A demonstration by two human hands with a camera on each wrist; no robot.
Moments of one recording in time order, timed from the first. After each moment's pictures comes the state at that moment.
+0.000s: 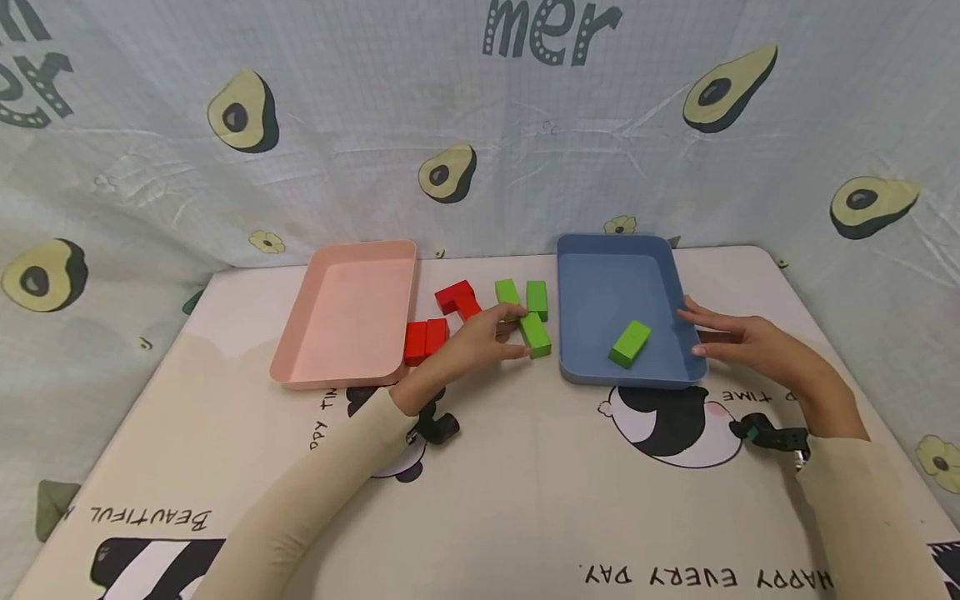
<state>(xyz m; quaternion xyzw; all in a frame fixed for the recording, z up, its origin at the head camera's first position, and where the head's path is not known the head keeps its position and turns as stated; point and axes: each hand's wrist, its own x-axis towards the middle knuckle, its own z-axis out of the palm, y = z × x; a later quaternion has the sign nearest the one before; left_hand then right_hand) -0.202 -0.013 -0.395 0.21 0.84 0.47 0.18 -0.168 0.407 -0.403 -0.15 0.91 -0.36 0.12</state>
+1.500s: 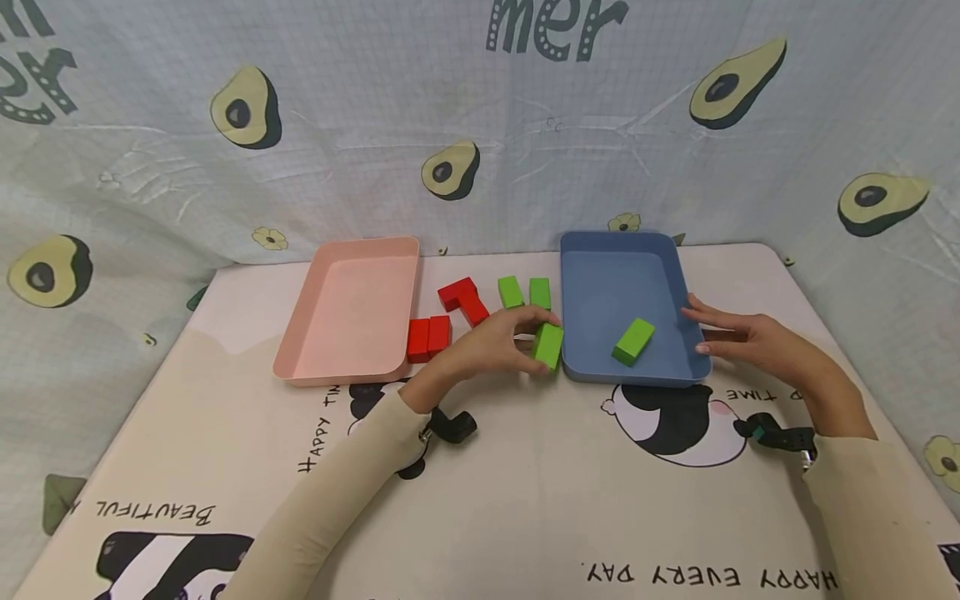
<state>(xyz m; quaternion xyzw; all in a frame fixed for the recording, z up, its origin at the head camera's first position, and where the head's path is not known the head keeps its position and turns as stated) -0.199 -0.001 -0.387 0.31 0.78 0.50 0.21 -0.169 0.405 -0.398 -0.14 0.91 -0.36 0.13</state>
